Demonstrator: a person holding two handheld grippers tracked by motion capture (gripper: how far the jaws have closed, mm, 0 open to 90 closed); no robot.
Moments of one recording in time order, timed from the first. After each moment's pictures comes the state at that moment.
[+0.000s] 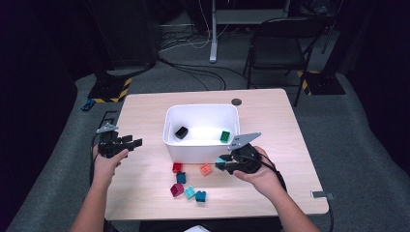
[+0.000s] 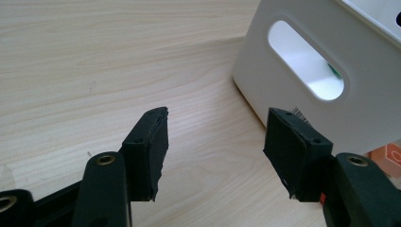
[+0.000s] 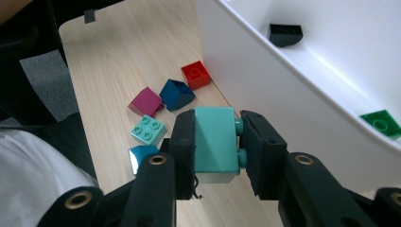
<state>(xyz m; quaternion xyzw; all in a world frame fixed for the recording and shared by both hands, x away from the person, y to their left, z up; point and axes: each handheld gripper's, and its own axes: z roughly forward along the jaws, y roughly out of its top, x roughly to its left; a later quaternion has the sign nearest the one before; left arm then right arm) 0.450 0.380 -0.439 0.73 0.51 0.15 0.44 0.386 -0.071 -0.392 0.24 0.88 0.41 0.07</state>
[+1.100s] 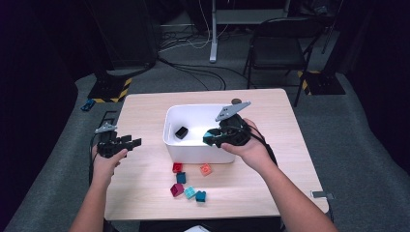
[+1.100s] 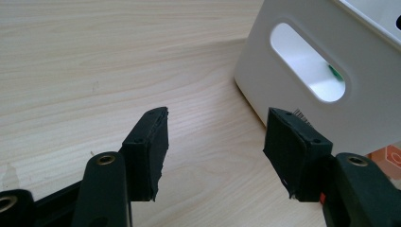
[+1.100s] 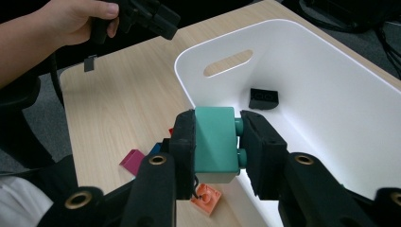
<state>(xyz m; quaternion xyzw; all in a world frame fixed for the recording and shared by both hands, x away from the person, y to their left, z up) 0.450 0.384 -0.439 0.72 0.51 0.15 0.44 0.427 -0.040 -0.325 0.22 0.87 0.43 0.09</state>
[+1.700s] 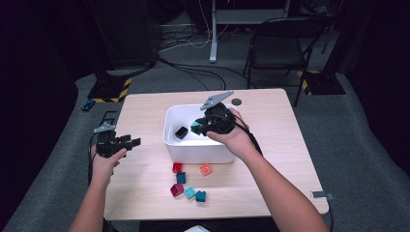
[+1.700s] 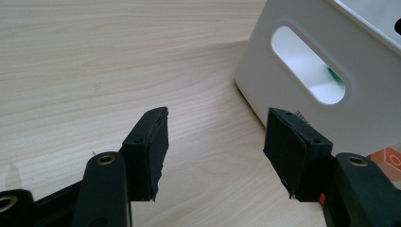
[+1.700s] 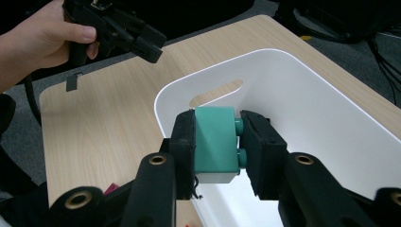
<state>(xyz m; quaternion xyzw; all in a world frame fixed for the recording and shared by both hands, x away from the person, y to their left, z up) 0.450 0.386 -0.438 0.72 0.51 0.15 0.45 0.459 -0.004 -0.320 0.22 0.87 0.44 0.10</state>
